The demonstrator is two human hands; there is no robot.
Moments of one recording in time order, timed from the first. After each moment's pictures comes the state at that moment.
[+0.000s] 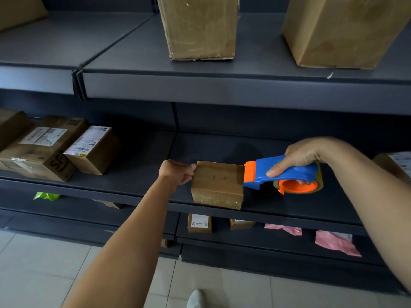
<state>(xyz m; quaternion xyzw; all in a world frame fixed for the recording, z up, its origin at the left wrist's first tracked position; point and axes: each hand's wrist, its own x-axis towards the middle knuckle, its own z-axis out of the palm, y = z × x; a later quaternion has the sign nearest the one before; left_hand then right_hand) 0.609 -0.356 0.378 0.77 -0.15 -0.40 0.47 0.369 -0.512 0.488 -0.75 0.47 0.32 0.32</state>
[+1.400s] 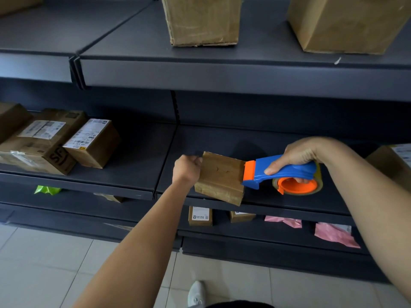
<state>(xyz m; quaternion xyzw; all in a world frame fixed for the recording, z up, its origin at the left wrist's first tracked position) 0.580 -0.361 0.368 0.84 -0.30 -0.27 0.36 0.370 -0.504 0.472 -0.75 0.49 0.32 0.32</state>
